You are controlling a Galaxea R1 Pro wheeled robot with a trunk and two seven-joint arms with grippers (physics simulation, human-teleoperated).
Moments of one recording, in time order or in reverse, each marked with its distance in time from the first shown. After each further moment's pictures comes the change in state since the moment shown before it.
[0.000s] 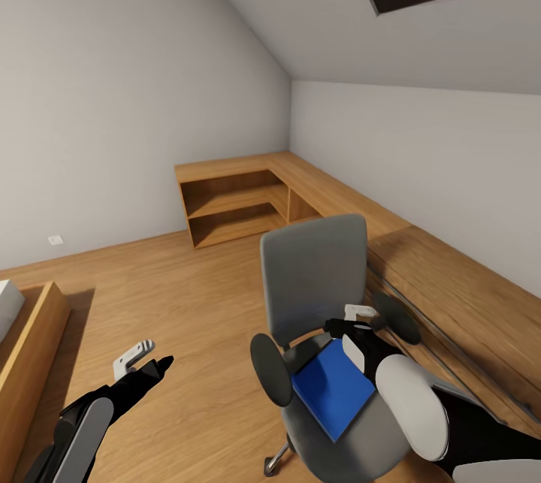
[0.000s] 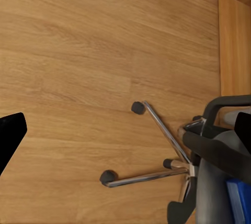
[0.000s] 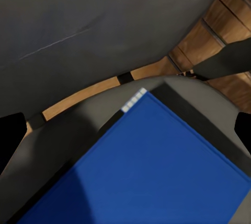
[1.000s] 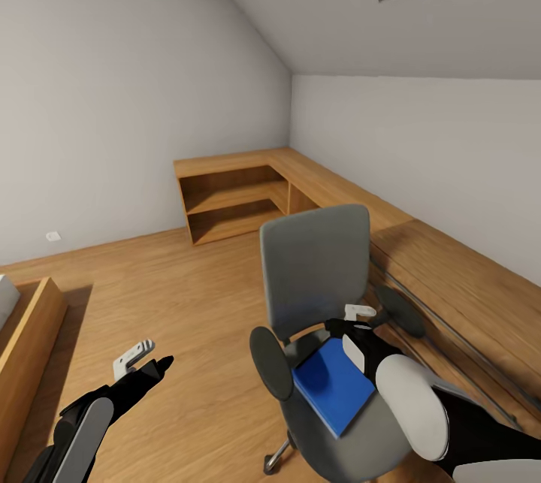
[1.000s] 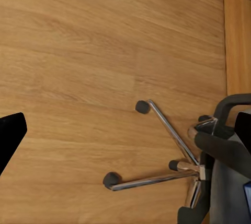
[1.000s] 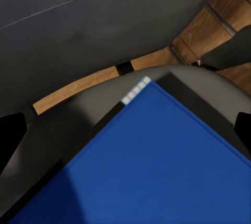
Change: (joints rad) left arm 0.000 0.000 0.000 0.000 0.000 0.000 0.000; right arm 0.000 0.000 0.000 0.000 0.000 0.001 0.000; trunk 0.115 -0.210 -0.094
